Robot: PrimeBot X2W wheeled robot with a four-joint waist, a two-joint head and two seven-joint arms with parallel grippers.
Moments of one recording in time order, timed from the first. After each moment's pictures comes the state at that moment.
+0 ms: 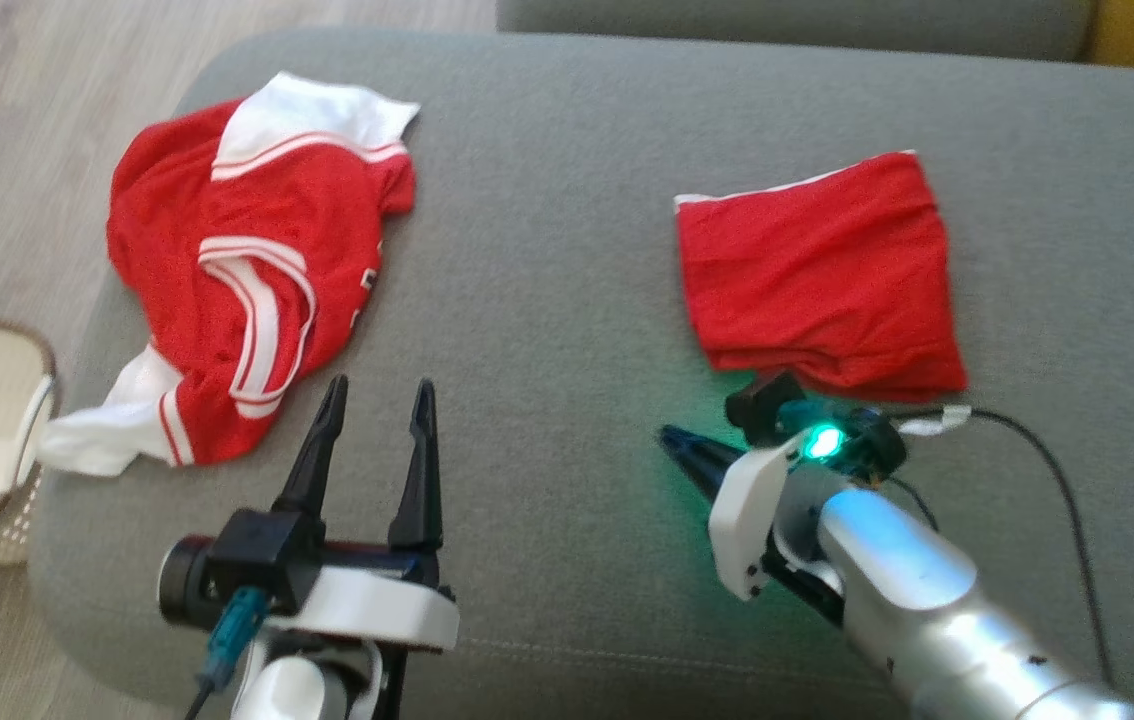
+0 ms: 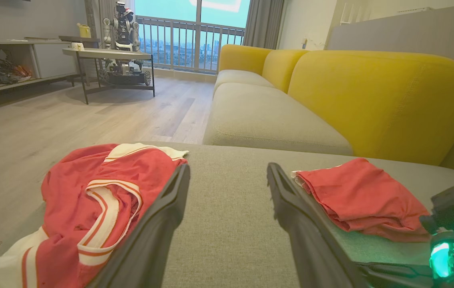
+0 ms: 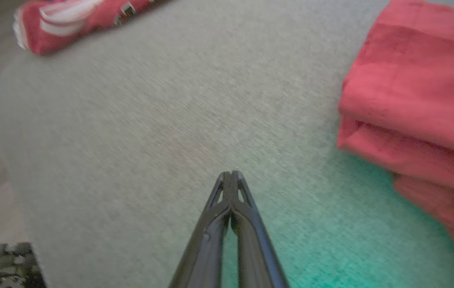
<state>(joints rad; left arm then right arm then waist) -0.01 0.07 -0.37 -0.03 -0.20 0.17 -0.25 -0.64 -0.07 0.72 1.00 0.41 0.13 -0.12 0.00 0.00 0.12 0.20</state>
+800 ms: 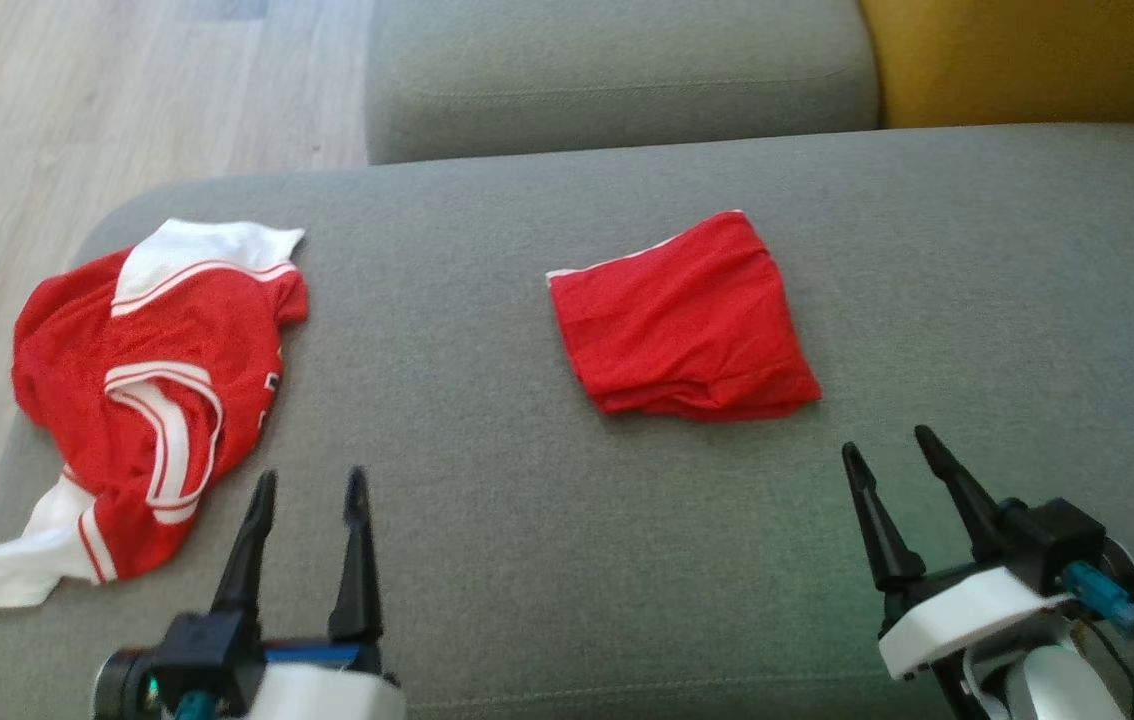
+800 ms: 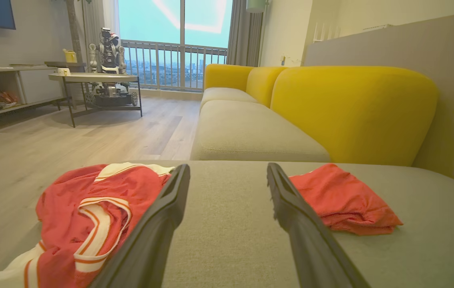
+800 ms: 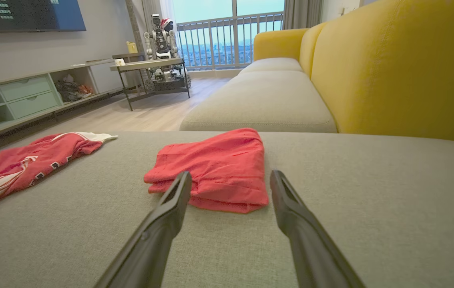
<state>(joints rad) 0.17 0.09 -0.29 -0.12 -0.17 0.19 -0.25 -0.04 -0.06 0.02 0.29 0.13 0.13 -0.25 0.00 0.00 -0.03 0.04</state>
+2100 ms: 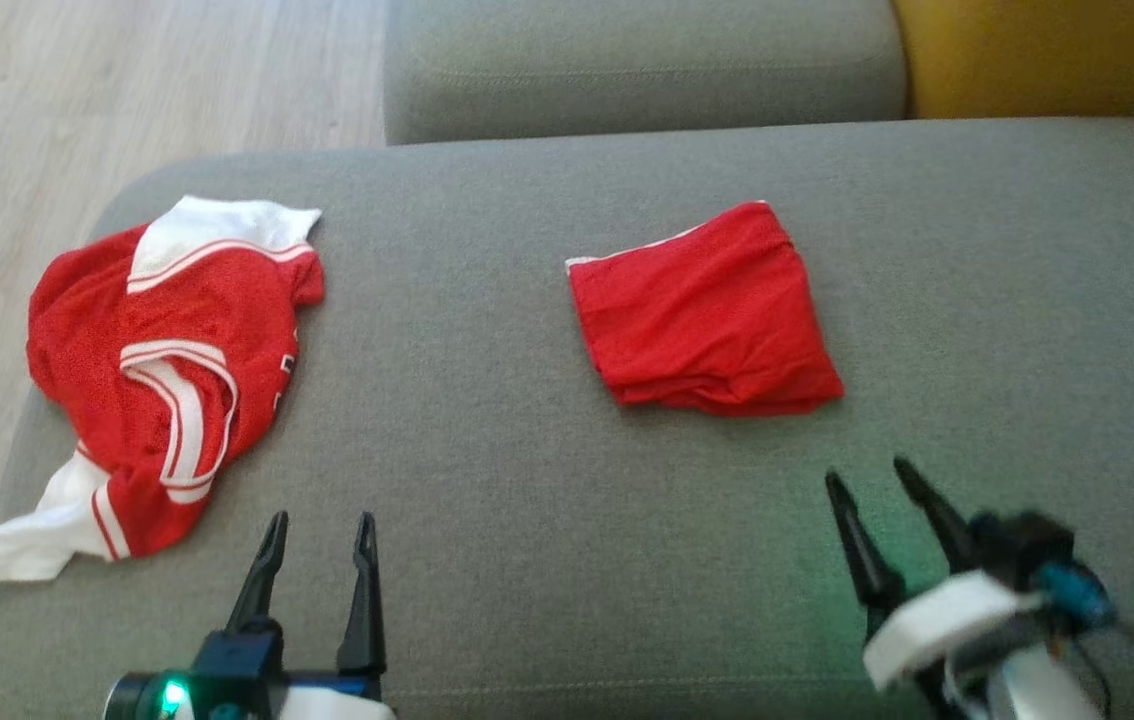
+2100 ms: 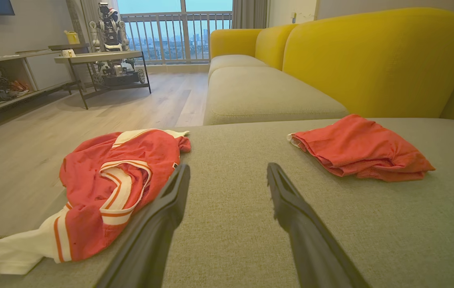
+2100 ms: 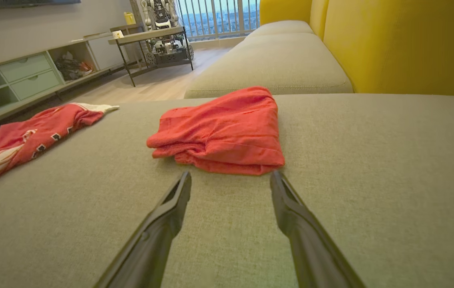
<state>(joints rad) 0.21 0.08 -0.26 -0.03 -0.07 0.16 -0.25 -0.05 -0.05 0.02 0.38 0.13 0.13 -0.25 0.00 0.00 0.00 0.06</state>
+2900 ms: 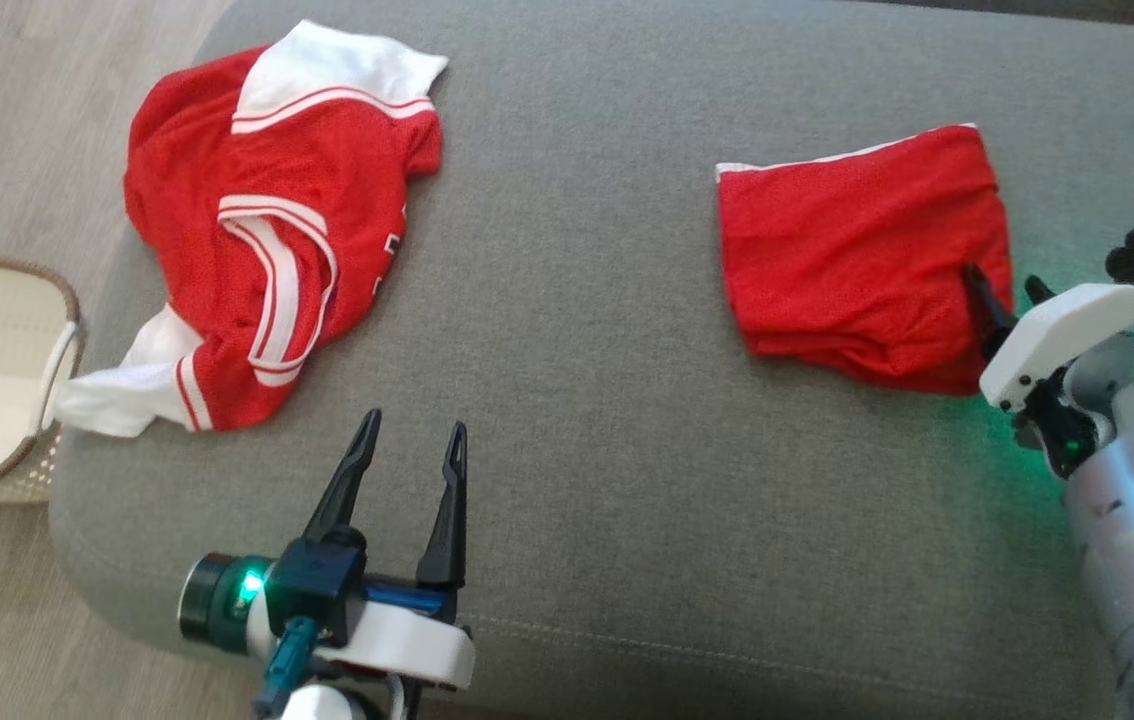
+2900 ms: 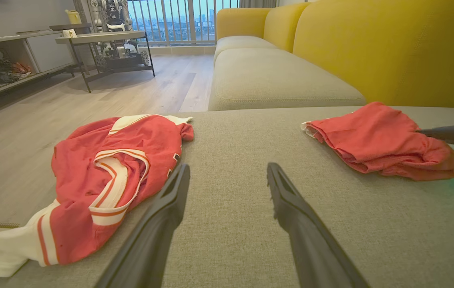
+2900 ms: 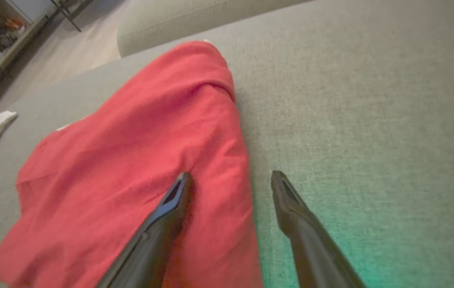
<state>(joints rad) 0.03 0.06 -0.38 0.01 -0.06 0.13 -0.25 -0.75 -0.17 -0.20 1.11 0.25 0.13 0.00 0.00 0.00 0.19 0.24</state>
